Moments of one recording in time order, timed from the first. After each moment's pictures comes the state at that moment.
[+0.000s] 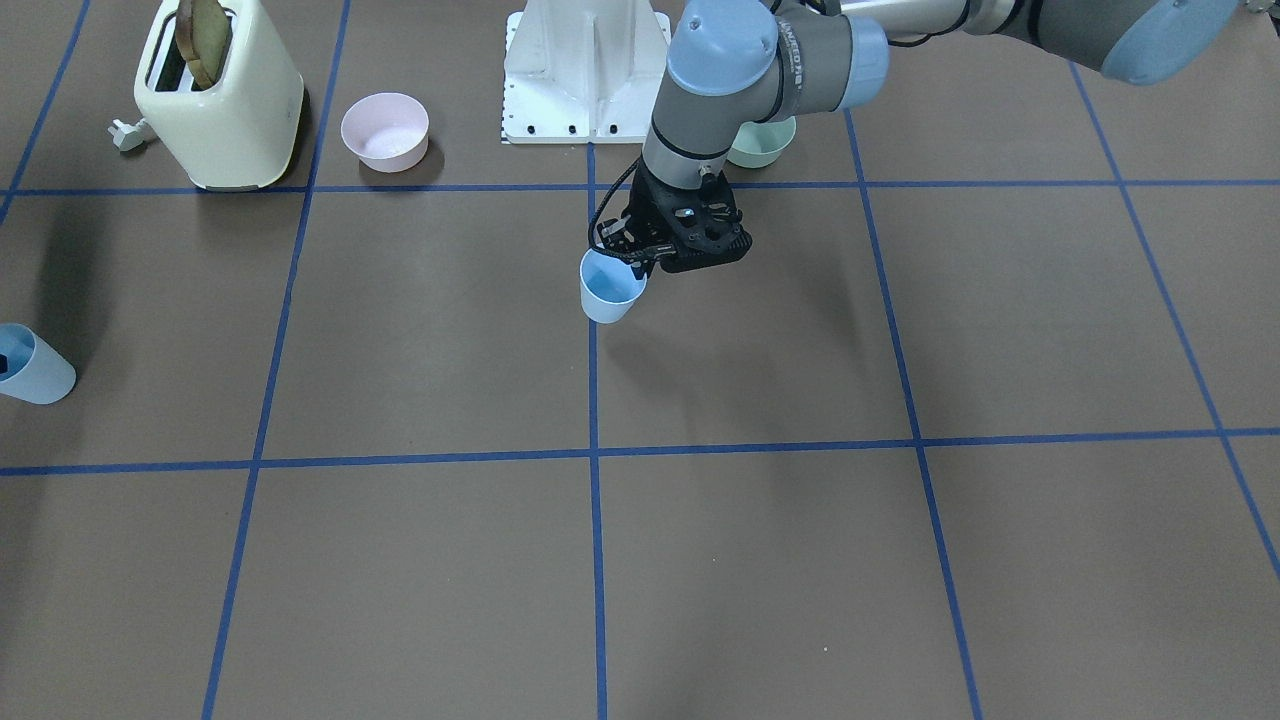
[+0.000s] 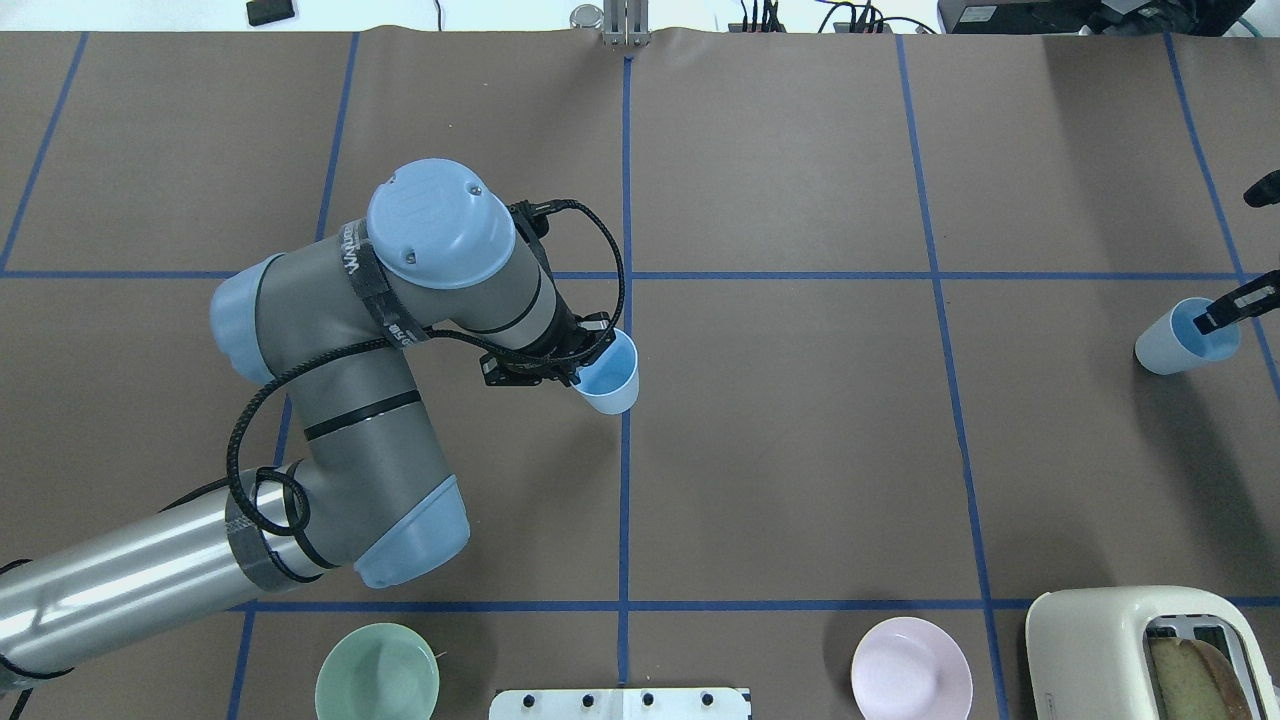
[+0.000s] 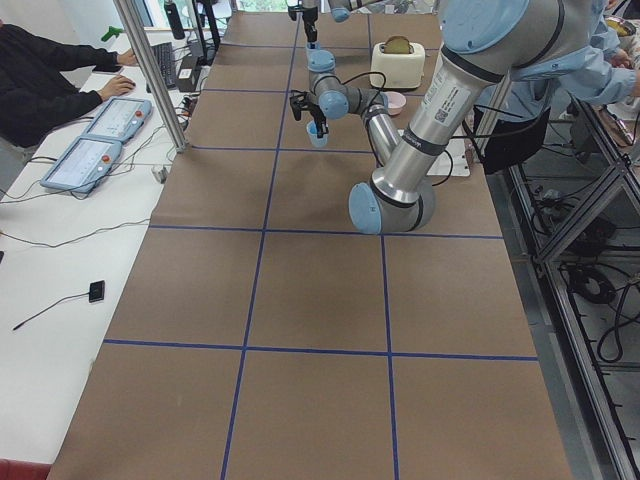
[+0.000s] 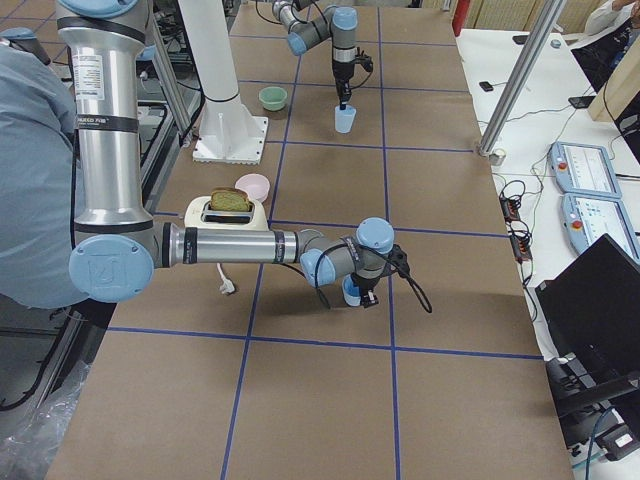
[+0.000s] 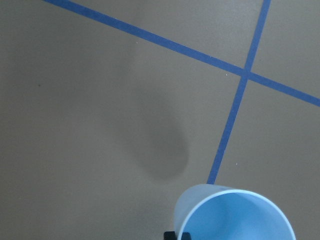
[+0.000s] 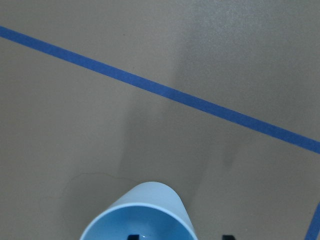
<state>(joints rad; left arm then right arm) -0.54 -2.30 -1.71 -1.62 -1.96 -1.55 1.23 -1.57 1.52 -1.17 2.34 0.13</state>
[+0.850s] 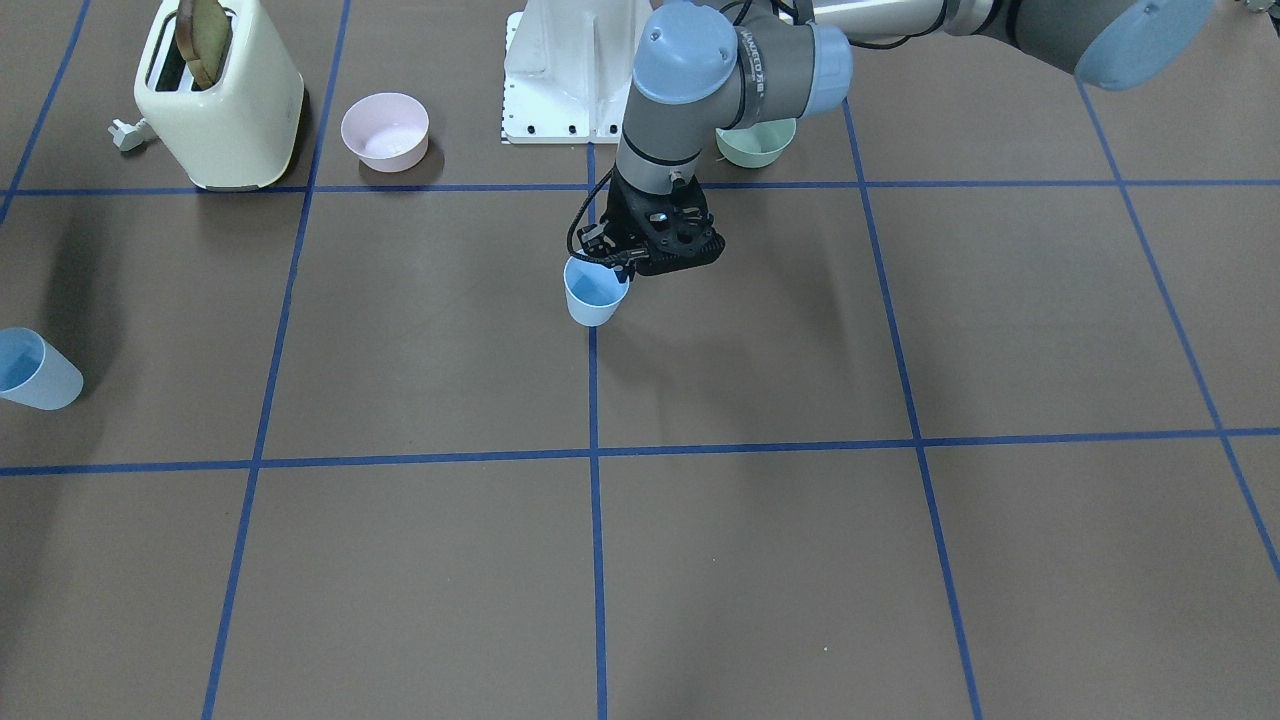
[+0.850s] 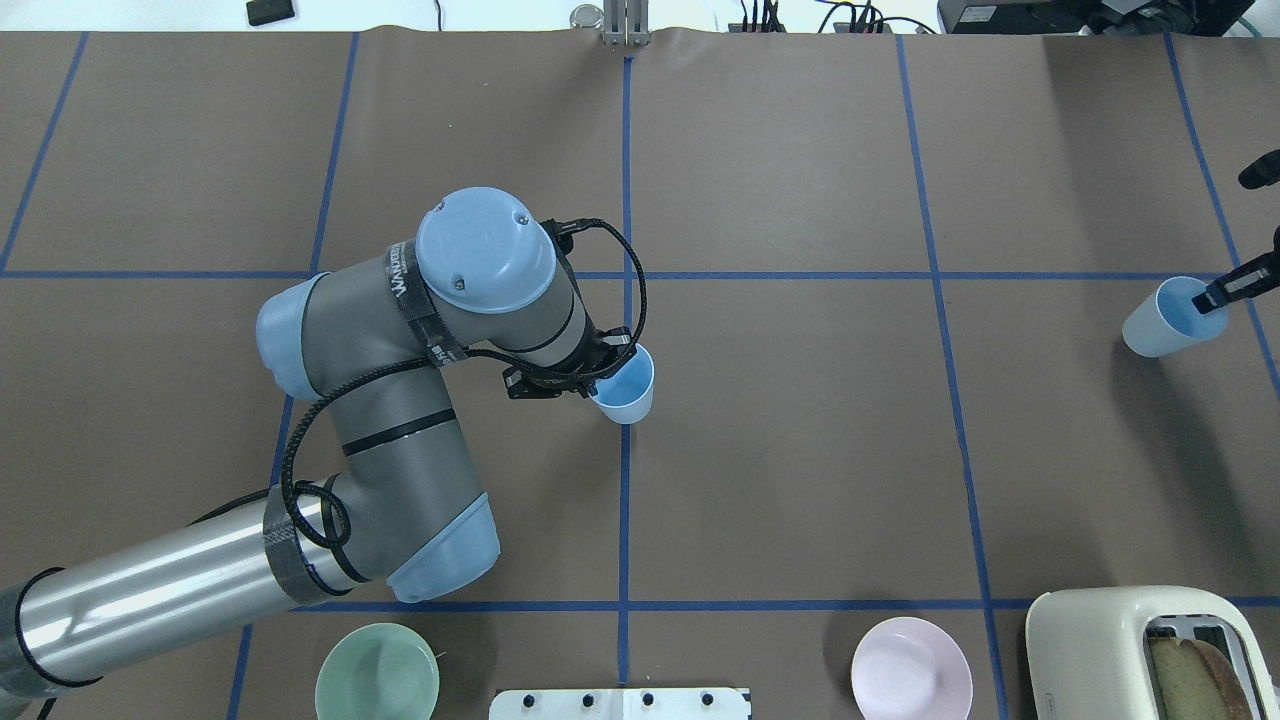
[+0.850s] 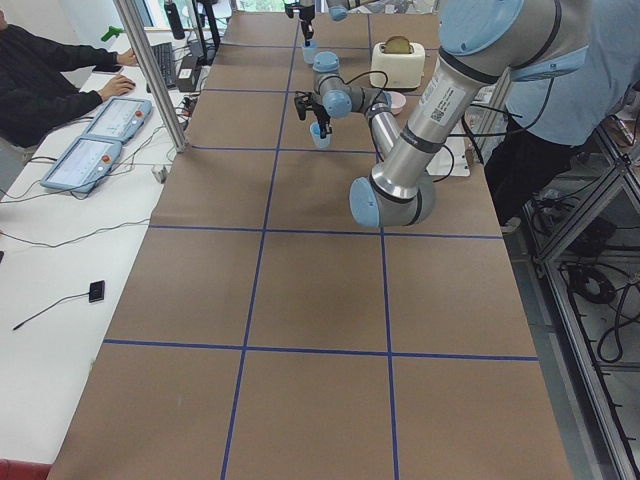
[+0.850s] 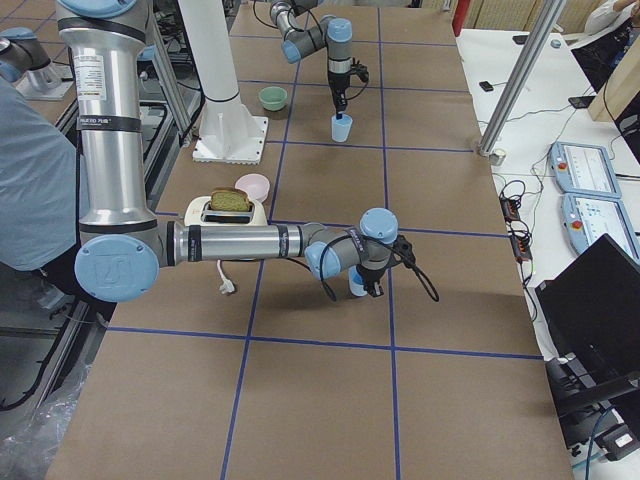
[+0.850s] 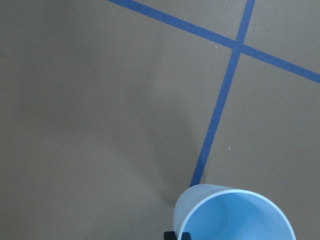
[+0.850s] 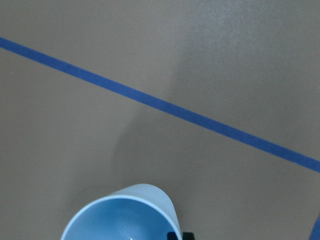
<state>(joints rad) -0.51 -2.32 -1.67 -1.62 -1.92 -1.56 1.23 -1.54 1.55 -1.18 2.33 0.14</state>
